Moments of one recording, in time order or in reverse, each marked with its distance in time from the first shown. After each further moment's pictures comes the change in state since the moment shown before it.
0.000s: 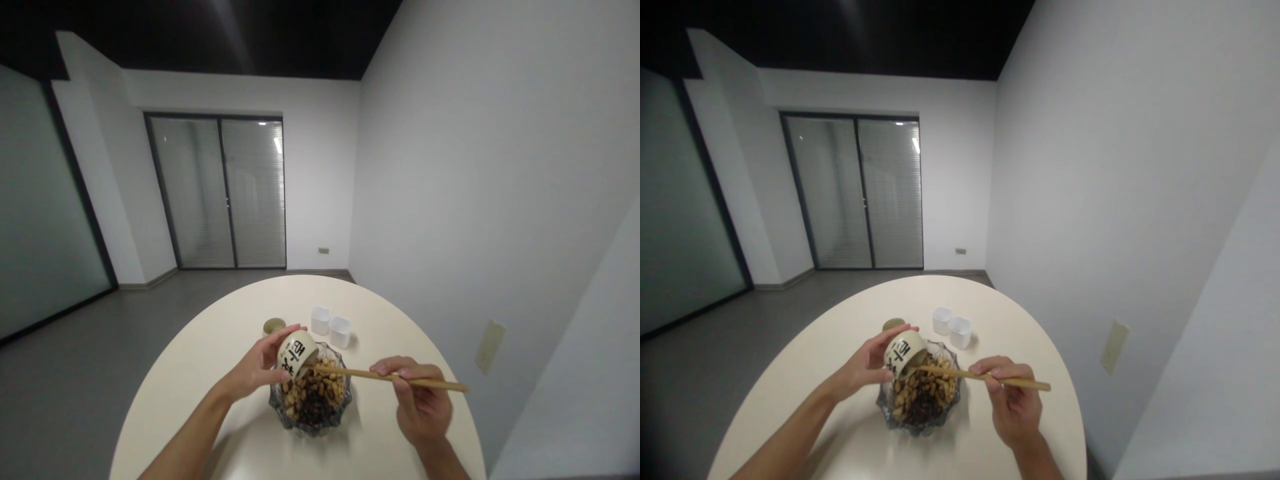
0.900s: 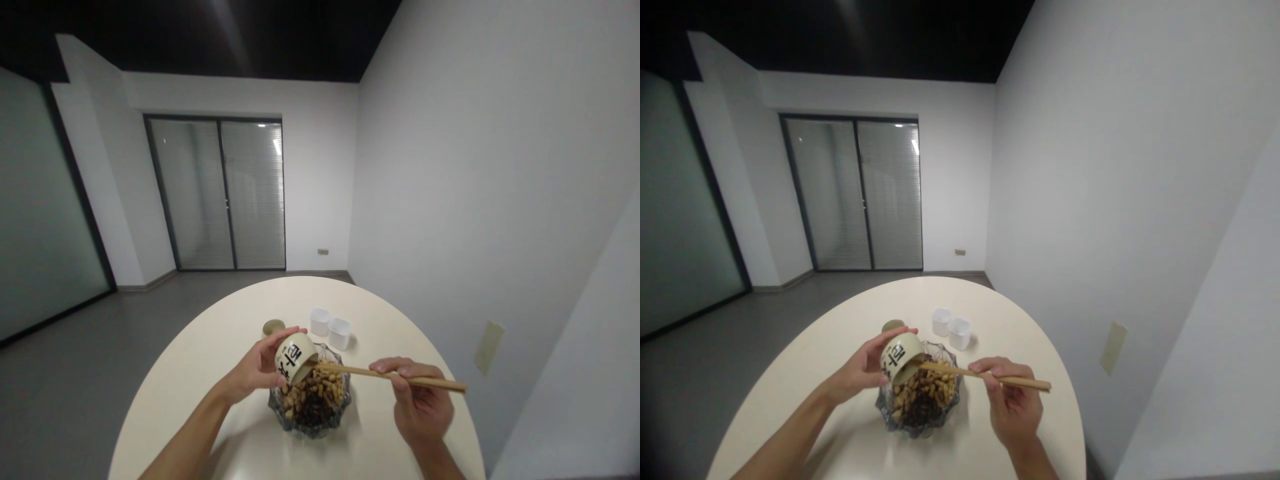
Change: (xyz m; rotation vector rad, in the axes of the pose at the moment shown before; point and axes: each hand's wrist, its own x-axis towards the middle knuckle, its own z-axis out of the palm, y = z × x) left_hand -0.002 -0.008 -0.004 -0.087 -0.016 0.017; right_hand 0.002 -0.001 0.008 -0.022 0.089 -0.011
